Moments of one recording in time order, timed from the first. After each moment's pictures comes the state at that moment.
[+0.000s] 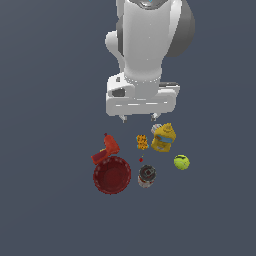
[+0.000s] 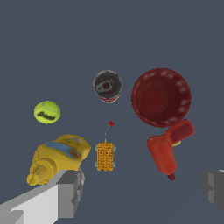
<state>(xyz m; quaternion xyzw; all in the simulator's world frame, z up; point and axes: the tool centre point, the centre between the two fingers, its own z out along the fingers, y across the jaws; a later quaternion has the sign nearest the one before) 0.013 0.037 0.288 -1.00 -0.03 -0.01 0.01</state>
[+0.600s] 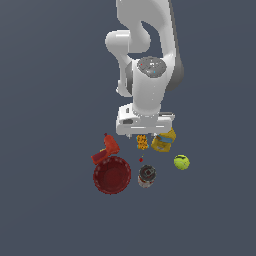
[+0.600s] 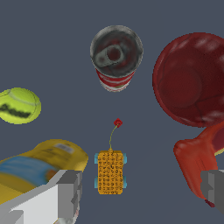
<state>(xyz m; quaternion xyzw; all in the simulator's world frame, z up) 0.002 0.056 0.174 -1.00 -0.03 -0.01 0.00</state>
